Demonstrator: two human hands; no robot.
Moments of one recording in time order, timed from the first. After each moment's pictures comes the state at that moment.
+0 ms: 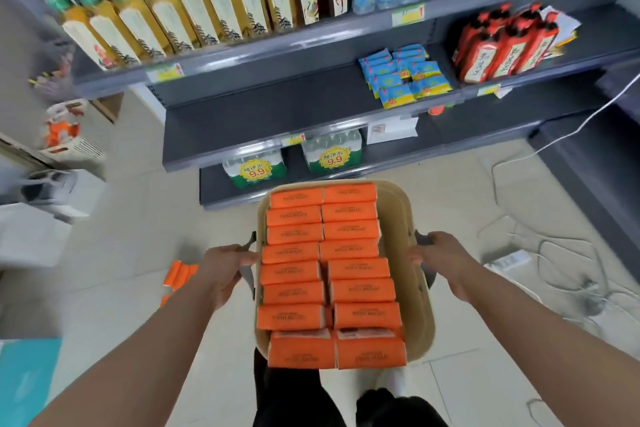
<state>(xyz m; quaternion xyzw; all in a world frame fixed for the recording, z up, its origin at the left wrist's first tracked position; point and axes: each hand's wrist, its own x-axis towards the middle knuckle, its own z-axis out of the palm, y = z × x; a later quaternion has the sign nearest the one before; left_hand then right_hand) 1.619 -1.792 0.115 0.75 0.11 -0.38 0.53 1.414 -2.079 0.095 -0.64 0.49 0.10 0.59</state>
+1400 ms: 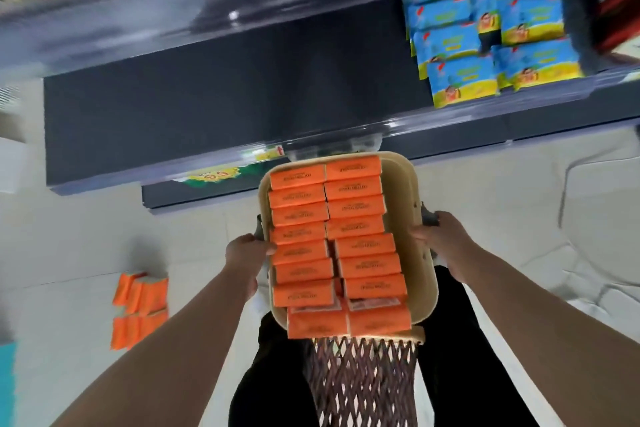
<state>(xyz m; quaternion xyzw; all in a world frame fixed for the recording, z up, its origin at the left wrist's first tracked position) 1.909 -2.089 -0.115 0.77 0.30 -0.38 0.41 1.763 -2.358 -0.129 -0.57 0.55 0.17 0.58</state>
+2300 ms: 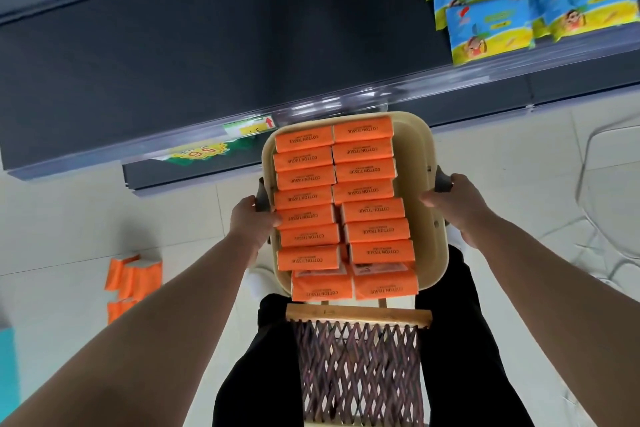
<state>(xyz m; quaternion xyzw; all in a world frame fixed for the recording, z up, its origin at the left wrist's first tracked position) 1.936 -2.108 -0.182 0.83 0.19 -0.41 0.34 1.785 -2.369 -0.191 -0.62 0.56 0.19 0.52</state>
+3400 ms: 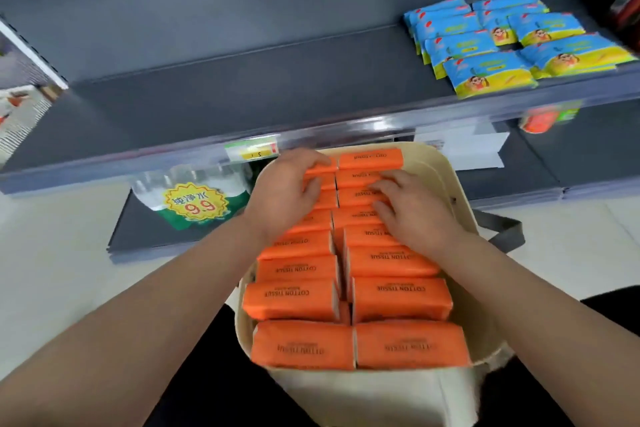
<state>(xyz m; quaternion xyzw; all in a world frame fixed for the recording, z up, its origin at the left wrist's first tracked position) 1.953 -2.166 -0.247 0.86 -0.42 0.02 0.29 1.829 -2.343 -0.287 -0.97 0.12 -0.05 0.21</state>
